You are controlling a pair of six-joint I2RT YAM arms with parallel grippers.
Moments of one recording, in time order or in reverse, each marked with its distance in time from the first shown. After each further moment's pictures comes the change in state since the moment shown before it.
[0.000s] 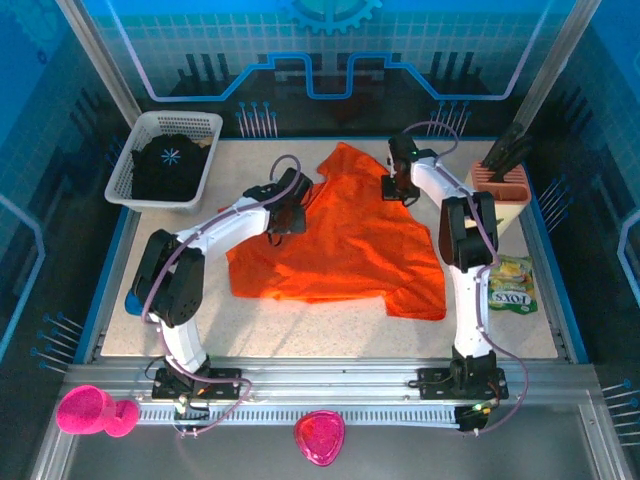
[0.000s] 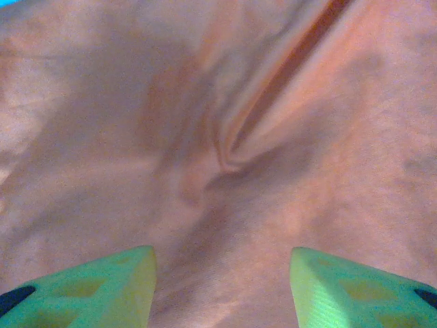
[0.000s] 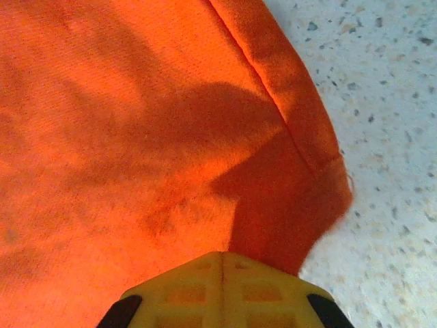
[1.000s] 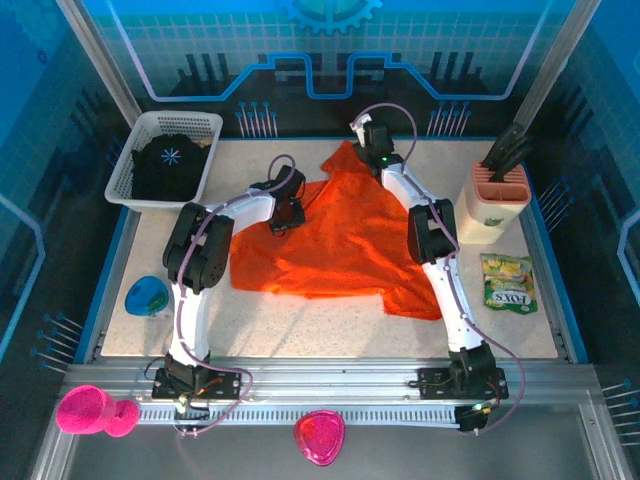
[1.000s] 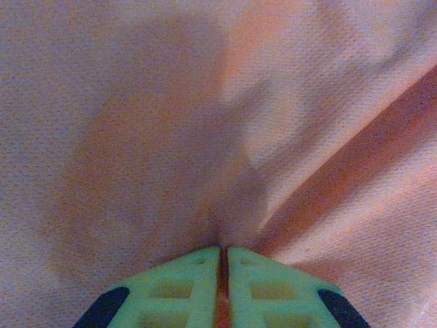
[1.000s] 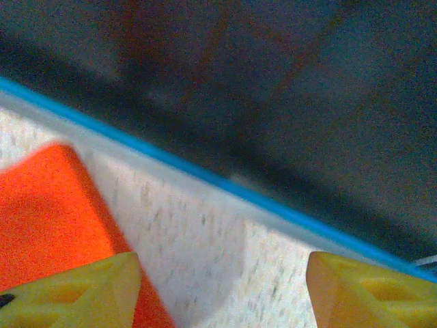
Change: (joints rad) left arm 0.128 0.312 0.118 0.180 0.192 -0.031; right arm 0.075 0.414 0.484 0.637 0.270 -0.535
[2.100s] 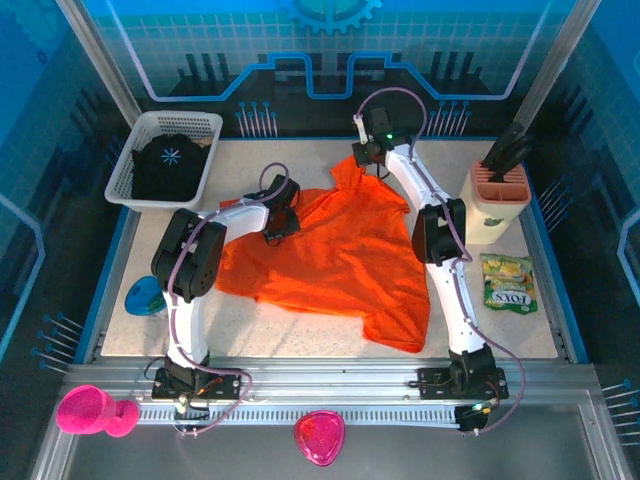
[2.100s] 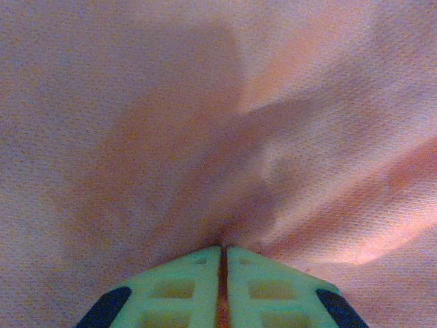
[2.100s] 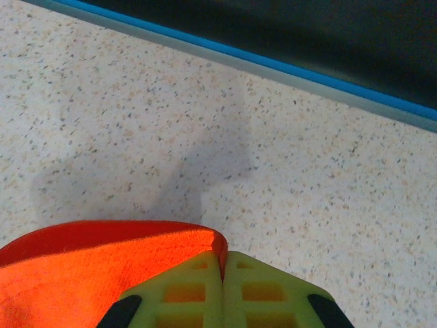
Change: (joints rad) left arm 0.003 -0.099 -0.171 0.087 -0.030 -0.064; right arm 0.029 -0.133 0.142 -0.607 -0.189 0.303
